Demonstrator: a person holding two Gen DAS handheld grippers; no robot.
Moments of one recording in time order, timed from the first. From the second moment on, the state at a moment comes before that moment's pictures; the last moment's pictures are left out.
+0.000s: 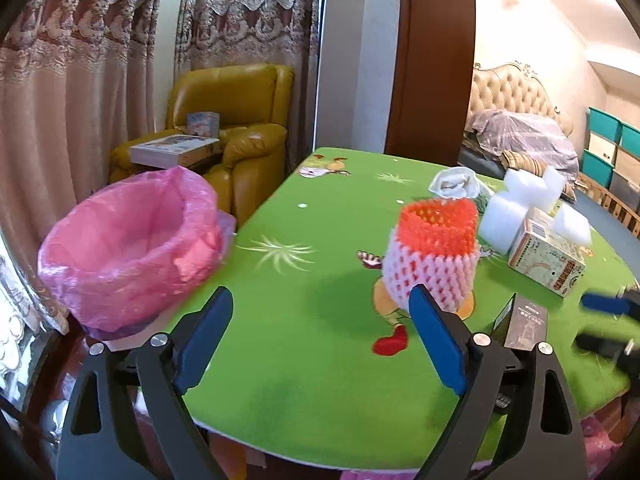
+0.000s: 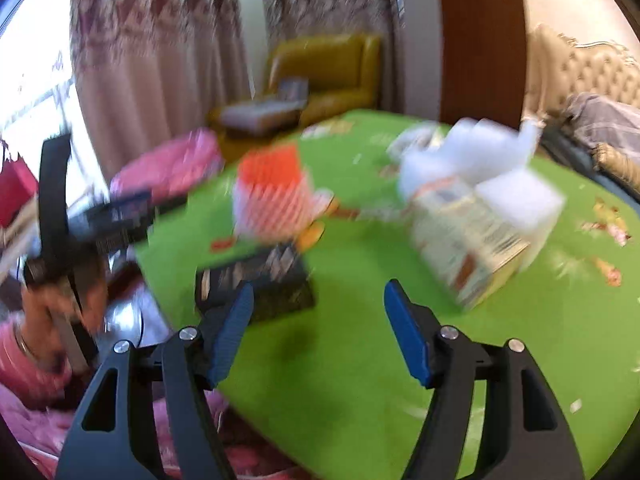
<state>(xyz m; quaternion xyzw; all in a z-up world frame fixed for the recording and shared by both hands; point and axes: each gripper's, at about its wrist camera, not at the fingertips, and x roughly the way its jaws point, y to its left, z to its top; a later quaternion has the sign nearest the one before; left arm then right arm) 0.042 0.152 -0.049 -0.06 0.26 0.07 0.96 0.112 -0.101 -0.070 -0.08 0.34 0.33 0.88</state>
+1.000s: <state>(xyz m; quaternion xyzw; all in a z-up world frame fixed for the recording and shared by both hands) 0.049 0.173 -0.066 -0.07 0.30 0.06 0.95 0.171 -0.066 -0.089 -0.11 0.38 0.32 0.86</state>
